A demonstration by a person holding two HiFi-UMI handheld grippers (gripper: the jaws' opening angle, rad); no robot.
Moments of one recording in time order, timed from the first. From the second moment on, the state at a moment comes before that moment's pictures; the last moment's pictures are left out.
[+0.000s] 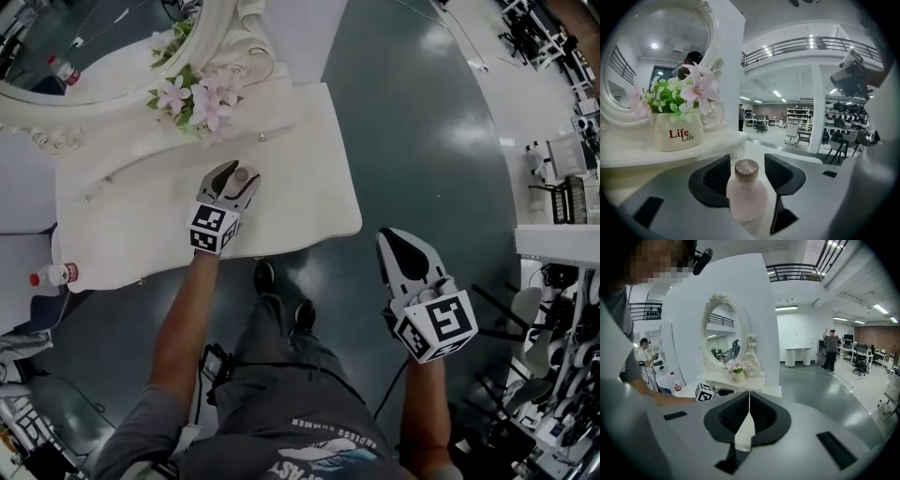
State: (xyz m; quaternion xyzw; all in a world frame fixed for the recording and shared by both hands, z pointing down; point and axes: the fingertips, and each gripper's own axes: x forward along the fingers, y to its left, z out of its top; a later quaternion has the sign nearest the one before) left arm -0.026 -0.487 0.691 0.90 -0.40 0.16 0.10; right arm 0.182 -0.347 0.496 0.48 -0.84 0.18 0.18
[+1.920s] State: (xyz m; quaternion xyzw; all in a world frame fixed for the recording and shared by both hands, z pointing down) left arm -0.121 -0.346 0.433 0.87 -0.47 0.16 -0.07; right arm 0.118 -0.313 0.396 0.41 -0.90 0.09 0.13
